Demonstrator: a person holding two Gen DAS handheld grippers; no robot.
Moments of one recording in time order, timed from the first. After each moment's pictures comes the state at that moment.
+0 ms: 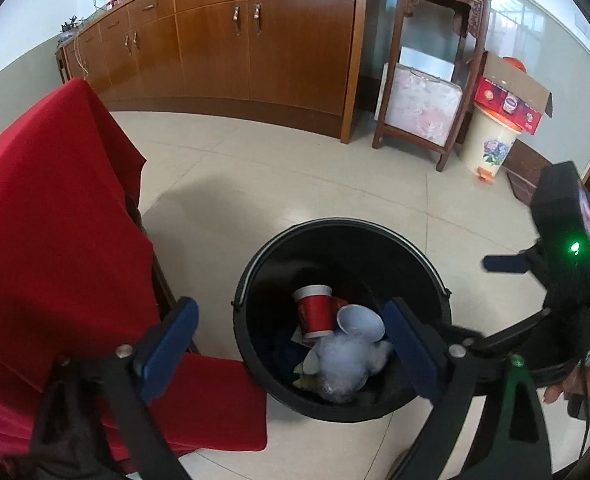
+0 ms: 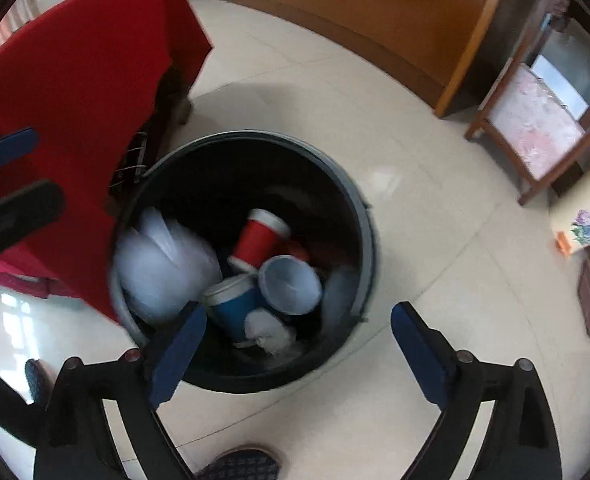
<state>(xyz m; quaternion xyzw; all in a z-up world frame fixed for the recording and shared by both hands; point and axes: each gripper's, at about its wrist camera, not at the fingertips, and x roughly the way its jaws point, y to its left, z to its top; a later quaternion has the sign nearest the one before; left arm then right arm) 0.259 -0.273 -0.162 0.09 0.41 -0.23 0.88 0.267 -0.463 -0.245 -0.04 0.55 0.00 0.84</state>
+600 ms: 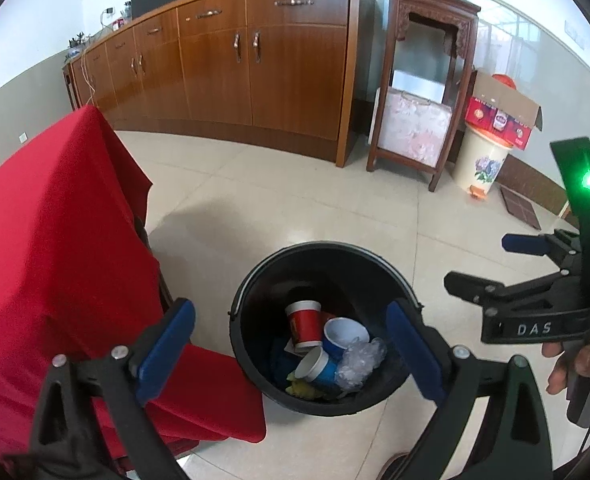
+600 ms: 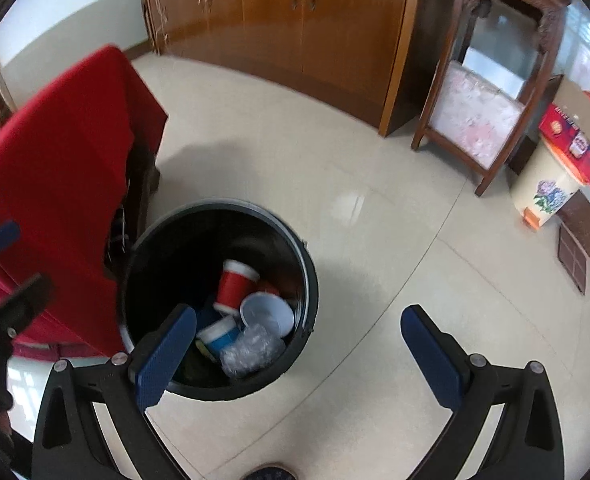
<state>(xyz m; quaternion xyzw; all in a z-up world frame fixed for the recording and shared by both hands) 0.240 -0.274 -0.128 0.08 0.38 -0.23 0.89 0.233 -0.481 -0.165 0.02 0.47 -0.07 0.88</state>
